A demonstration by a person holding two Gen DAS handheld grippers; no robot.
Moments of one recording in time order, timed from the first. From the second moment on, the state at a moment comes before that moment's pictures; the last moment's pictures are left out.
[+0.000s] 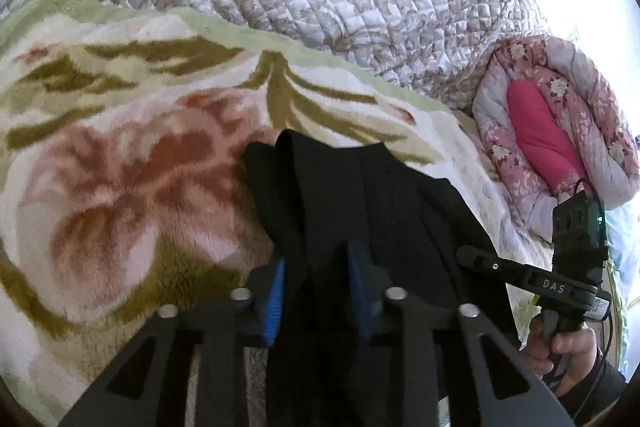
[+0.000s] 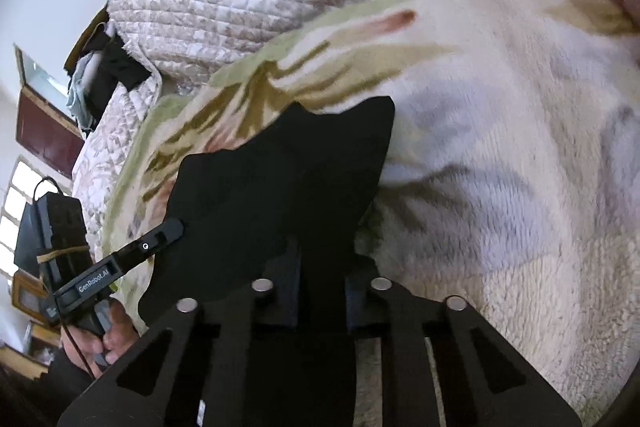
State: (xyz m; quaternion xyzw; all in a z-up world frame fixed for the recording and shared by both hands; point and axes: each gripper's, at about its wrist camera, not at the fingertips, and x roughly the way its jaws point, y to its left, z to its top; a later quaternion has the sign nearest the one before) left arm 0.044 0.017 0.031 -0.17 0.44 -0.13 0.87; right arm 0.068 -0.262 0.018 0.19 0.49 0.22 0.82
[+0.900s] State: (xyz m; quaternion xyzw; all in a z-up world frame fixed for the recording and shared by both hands) left arm 0.060 0.031 0.077 -0.08 0.39 -0.06 0.91; right arm 0.071 -0.218 0.062 0.05 0.45 0.20 0.87
